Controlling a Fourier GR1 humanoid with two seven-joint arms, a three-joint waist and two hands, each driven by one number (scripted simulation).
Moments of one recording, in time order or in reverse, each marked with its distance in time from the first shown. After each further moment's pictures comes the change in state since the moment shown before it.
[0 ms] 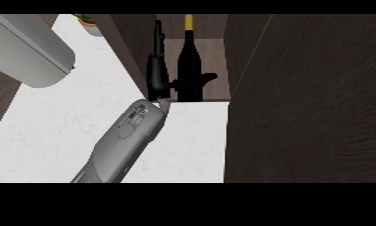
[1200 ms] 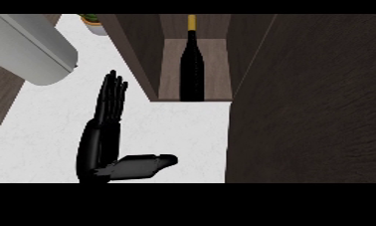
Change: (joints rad) left arm 0.623 0.298 -0.157 -0.863 -0.010 -0.167 0.131; right arm 0.005 -0.073 -0.035 -0.010 0.033 -0.018 0.005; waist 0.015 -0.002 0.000
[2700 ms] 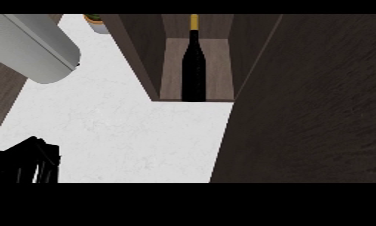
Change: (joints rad) left arm 0.383 0.279 0.359 -0.172 0.312 -0.582 -0.169; right arm -0.160 -0.087 0.242 0.013 -0.006 0.149 0.139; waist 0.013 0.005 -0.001
